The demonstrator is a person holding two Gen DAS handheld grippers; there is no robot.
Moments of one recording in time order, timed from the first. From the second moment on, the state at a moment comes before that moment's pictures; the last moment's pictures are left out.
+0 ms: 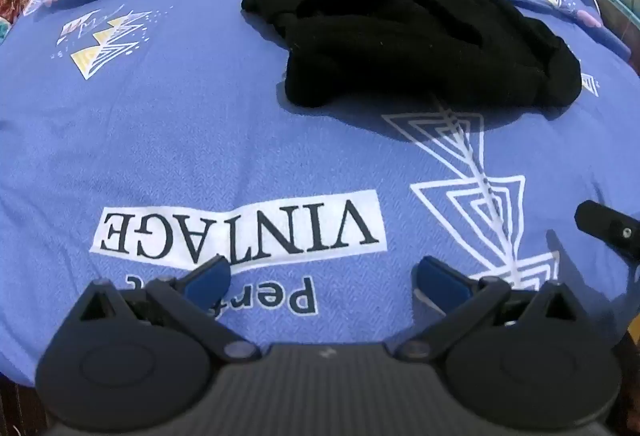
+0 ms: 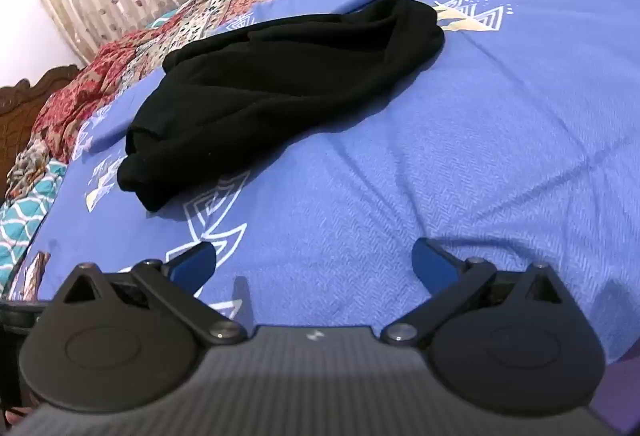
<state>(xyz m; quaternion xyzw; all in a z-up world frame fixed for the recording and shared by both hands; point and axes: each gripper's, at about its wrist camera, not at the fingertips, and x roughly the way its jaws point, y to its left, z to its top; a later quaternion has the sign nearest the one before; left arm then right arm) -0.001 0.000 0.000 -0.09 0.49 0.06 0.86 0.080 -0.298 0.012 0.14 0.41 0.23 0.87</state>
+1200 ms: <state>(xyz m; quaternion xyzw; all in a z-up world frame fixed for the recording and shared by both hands) 0.003 -0.008 0.000 -0.06 0.49 0.07 0.87 0.280 -0.122 0.104 -0.06 0.30 0.24 0.92</state>
